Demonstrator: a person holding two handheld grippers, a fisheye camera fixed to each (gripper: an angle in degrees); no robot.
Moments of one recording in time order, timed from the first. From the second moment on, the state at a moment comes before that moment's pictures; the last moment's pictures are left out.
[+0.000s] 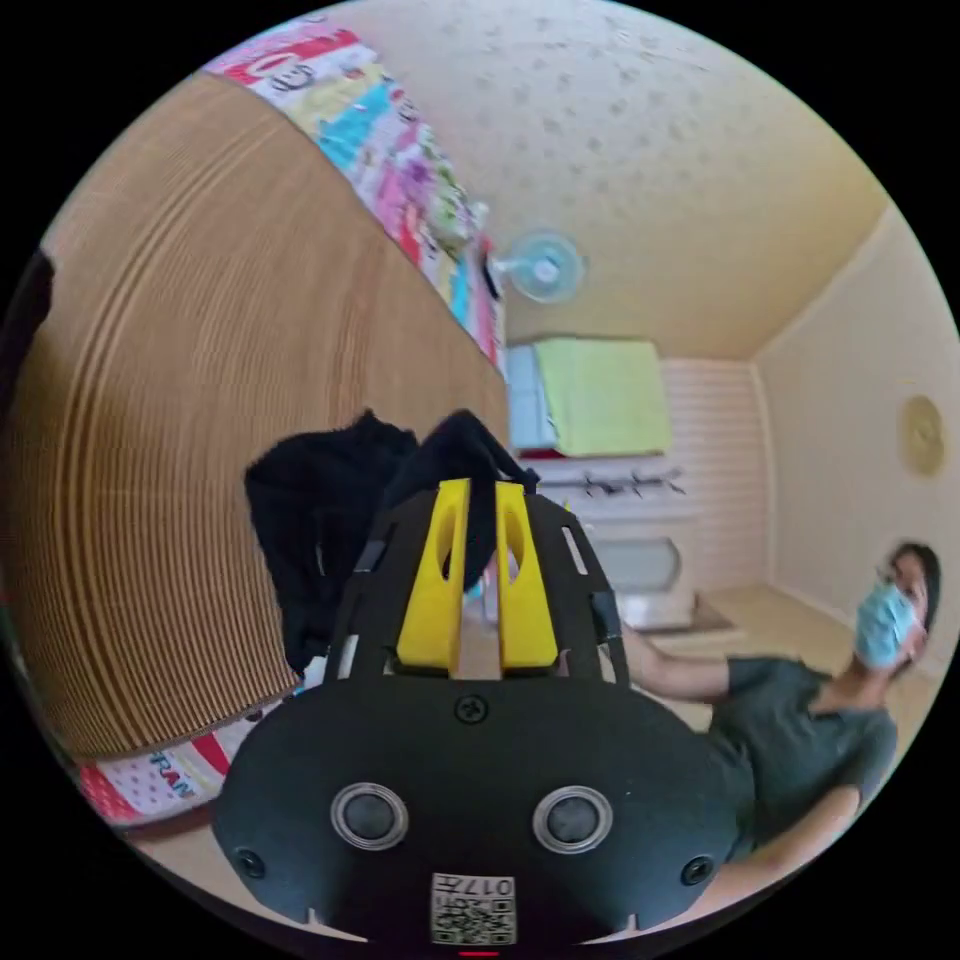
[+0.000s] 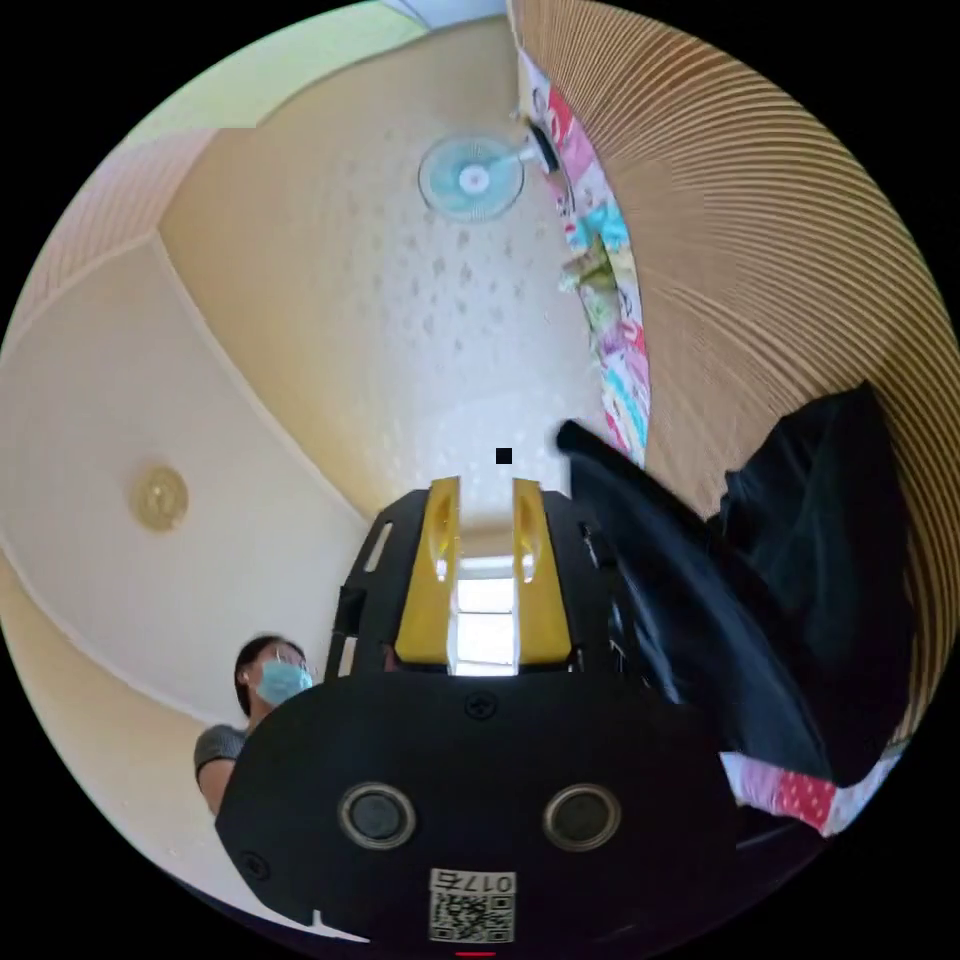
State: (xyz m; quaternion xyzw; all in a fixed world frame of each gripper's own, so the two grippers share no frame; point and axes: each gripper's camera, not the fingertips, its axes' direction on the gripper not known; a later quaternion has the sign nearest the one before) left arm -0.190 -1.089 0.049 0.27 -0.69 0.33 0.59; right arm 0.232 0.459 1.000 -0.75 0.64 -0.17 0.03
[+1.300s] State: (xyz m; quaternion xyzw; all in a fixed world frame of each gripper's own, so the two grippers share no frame) left arm -0.390 -1.181 0.123 0.27 -0.83 0.26 0.41; right arm 0.329 0.316 0.636 -0.44 0.43 -0.08 -0.78
